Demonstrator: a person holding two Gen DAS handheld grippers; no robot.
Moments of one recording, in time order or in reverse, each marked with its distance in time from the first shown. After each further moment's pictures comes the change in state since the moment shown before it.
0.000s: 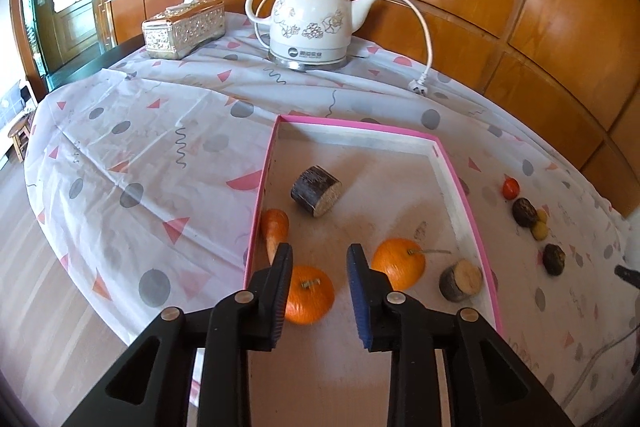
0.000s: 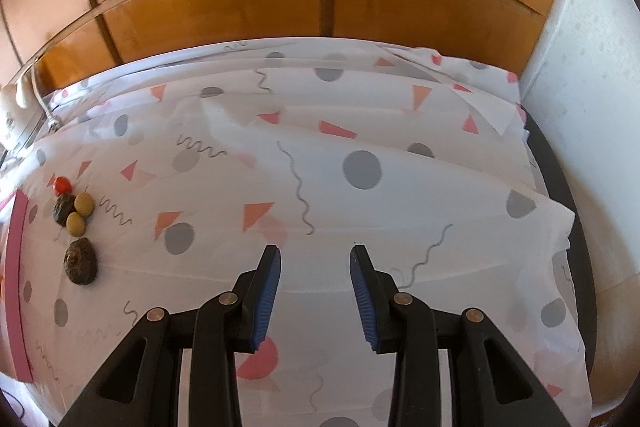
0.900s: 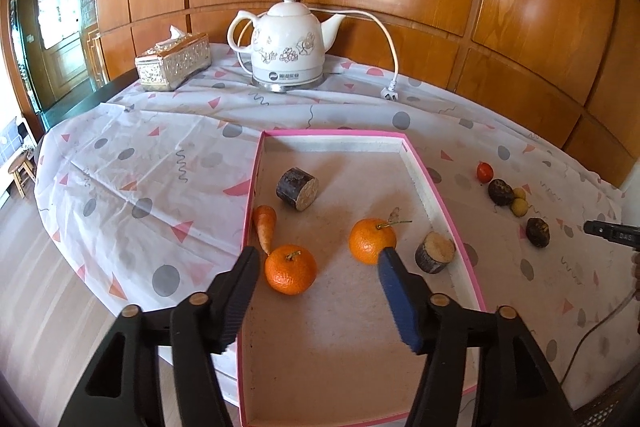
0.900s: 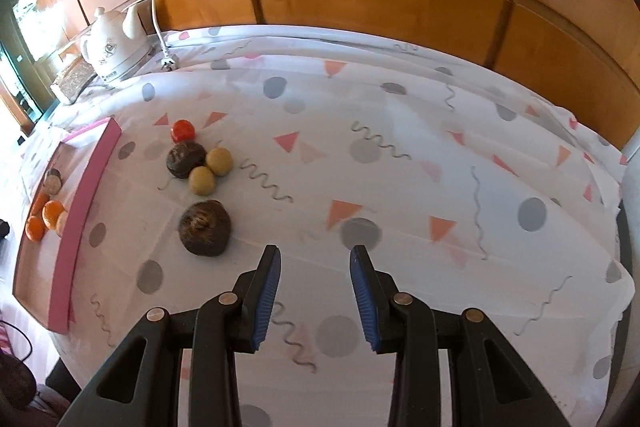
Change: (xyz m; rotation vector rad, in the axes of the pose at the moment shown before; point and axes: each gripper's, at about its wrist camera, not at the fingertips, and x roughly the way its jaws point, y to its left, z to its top) left arm -0.037 -0.015 -0.022 0.096 -0.089 -0.006; right arm -0.006 0.109 -0.011 -0.264 0.011 0.254
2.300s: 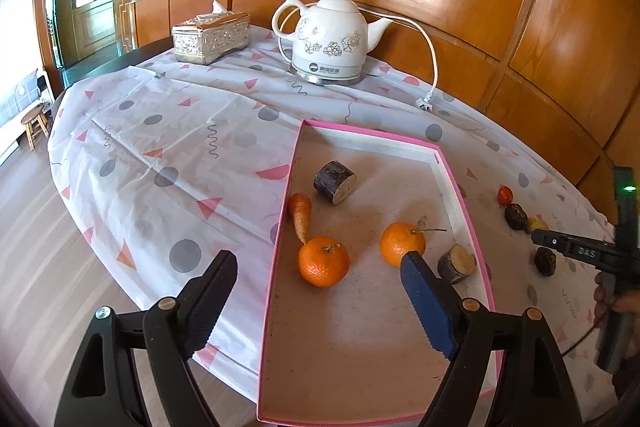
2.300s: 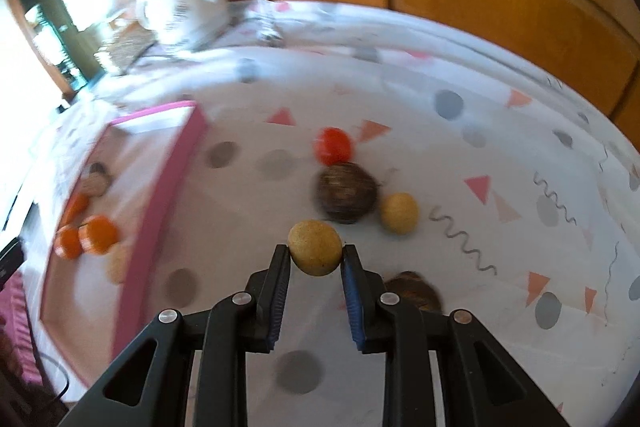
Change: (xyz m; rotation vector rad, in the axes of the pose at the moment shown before) left arm 0.000 0.029 -0.008 -0.161 0.017 0.030; right arm 0.049 0.133 0.034 -0.140 0.033 0.183
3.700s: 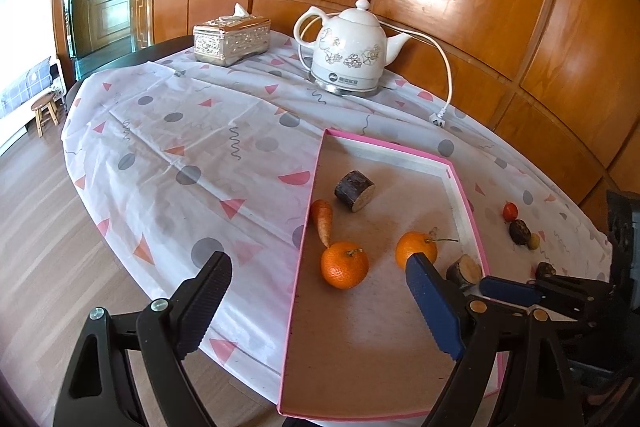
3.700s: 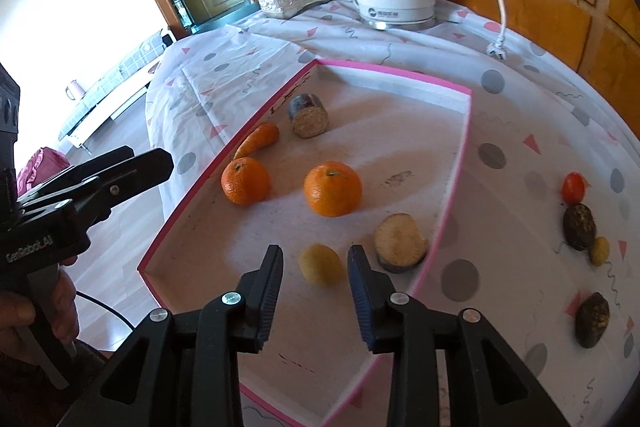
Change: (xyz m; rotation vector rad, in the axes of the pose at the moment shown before) left arm -0.012 0.017 0.000 -0.053 -0.028 0.016; right arm 0.004 0.171 -0.030 -0.303 0.038 0.236
